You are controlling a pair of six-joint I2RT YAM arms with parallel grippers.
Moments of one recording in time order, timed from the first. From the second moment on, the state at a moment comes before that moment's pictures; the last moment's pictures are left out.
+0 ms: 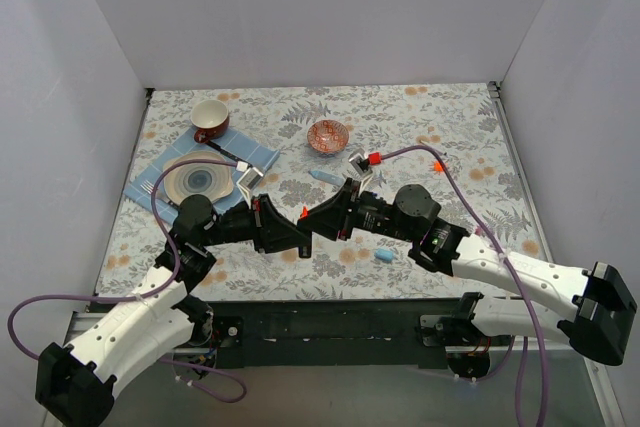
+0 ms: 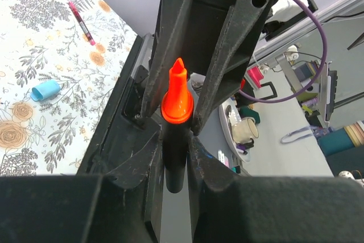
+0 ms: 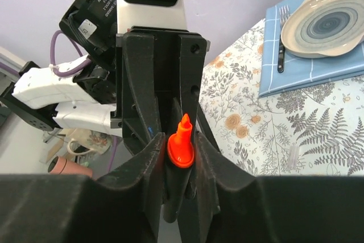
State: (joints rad) left arm -0.55 0.73 0.47 0.34 0.89 -0.91; right arm 1.02 1.06 0.71 0.42 -0.29 0.70
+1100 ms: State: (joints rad) left arm -0.55 0.77 0.44 0.52 0.91 -1.00; right arm 1.02 1.07 0.71 0.53 -0.21 0.76
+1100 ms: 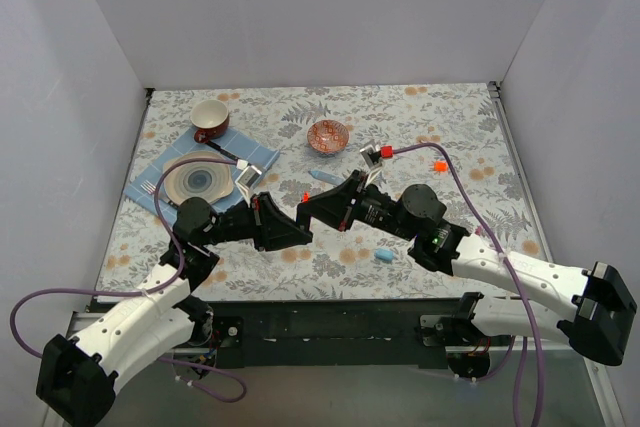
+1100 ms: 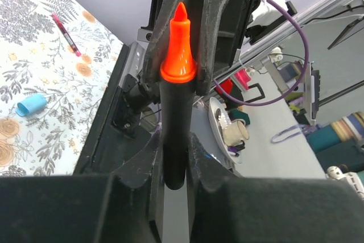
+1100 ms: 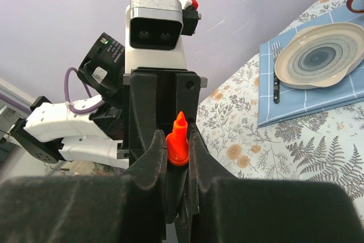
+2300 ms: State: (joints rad) left arm -0.56 0.54 0.63 -0.31 0.21 -0.57; right arm 0.96 1.07 0.81 -0.84 0.44 1.22
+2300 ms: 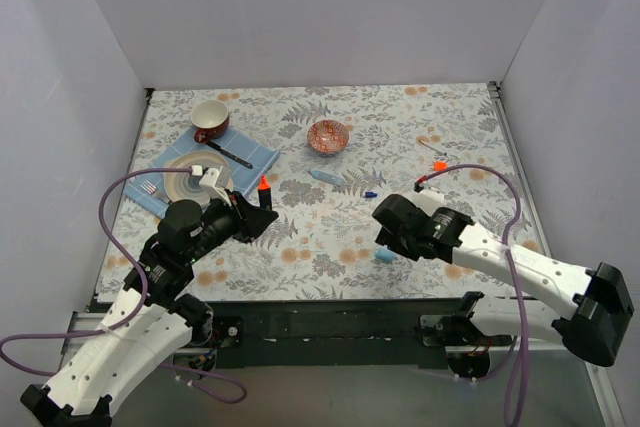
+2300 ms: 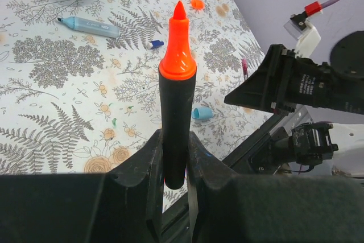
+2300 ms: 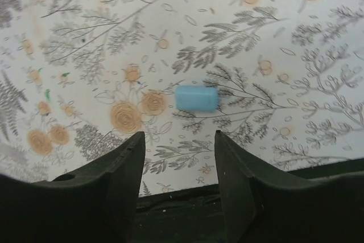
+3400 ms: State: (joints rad) left arm -0.56 0.52 0.63 -0.31 0.28 -0.55; right arm 0.68 1.35 0.81 -0.87 0.10 1.75
